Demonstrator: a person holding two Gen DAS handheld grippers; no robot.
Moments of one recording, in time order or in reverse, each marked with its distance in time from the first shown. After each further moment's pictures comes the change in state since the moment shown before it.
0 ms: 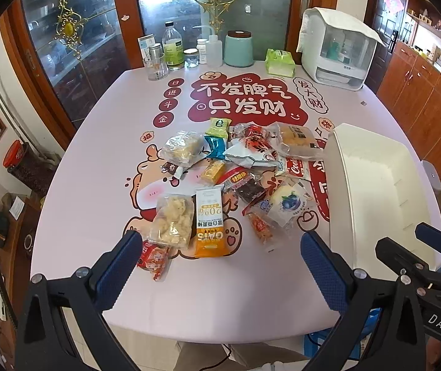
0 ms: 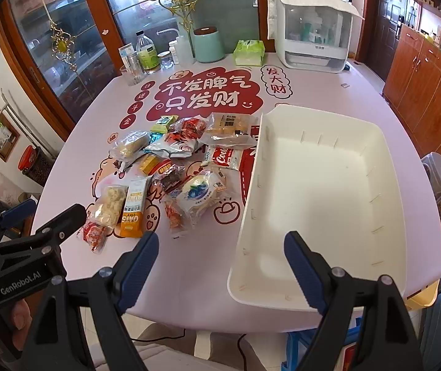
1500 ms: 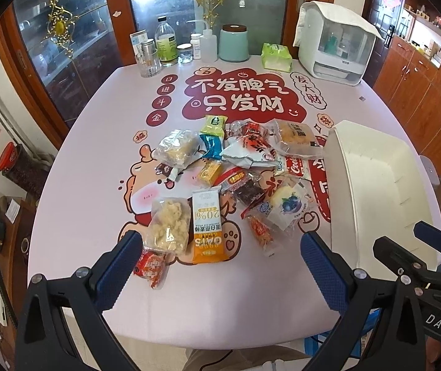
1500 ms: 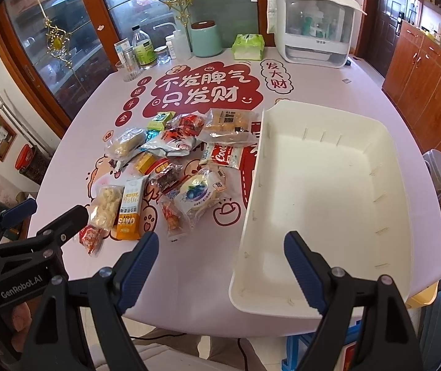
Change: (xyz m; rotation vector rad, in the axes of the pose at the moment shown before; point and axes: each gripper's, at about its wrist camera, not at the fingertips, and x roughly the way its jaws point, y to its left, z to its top) left arm 0.019 0.002 0.013 0.024 0.021 -0.027; right arm 0.013 0.000 0.012 0.014 0.032 -0.021
